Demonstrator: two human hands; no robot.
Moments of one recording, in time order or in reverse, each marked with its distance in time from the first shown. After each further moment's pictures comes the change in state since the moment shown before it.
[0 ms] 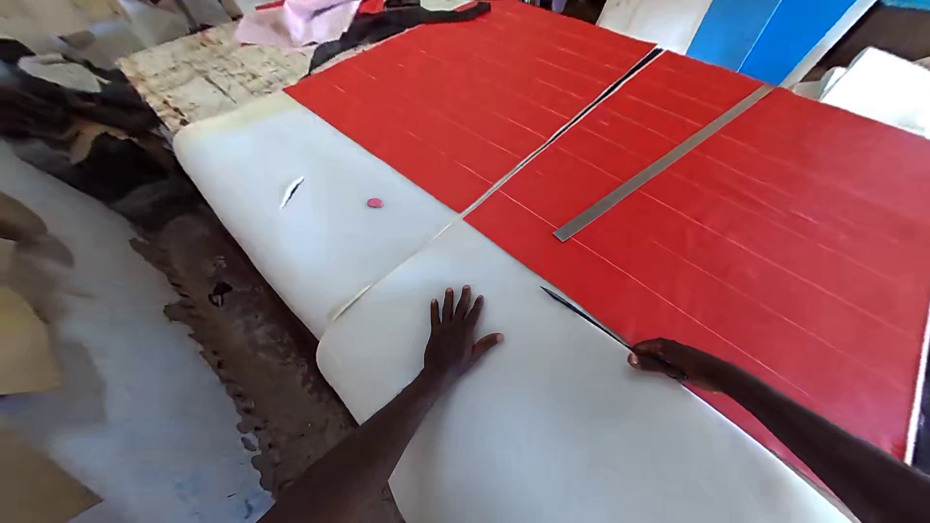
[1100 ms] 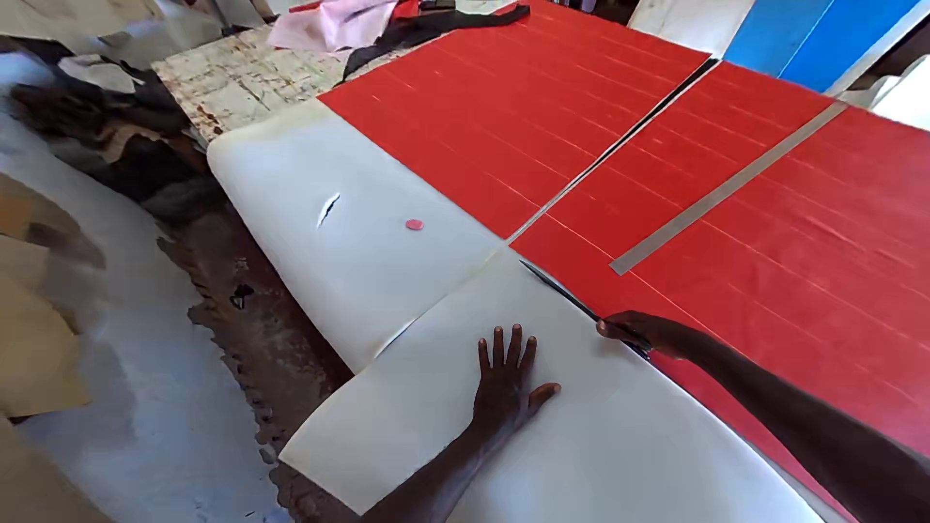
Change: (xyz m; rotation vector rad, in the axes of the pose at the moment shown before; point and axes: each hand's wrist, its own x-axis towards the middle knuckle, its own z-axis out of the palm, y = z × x) left_hand 0.002 0.000 0.006 -0.022 0.005 0.001; right_hand 0.148 -0.153 -0.005 -0.077 -0.020 0.002
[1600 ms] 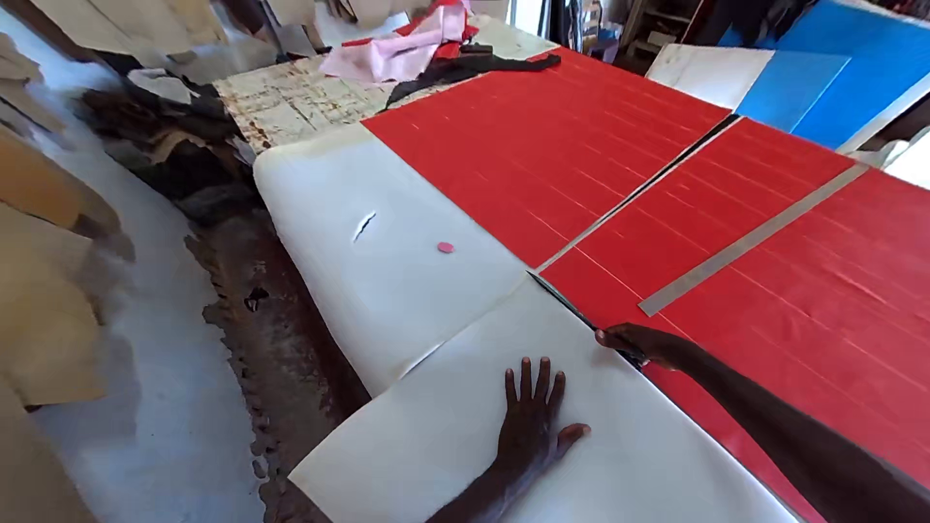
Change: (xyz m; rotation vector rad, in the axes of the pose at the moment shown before) left_hand 0.004 -0.002 -0.002 -0.054 -0.040 -0.009; right_hand 0.060 -0.053 -0.007 -0.058 0.021 0.015
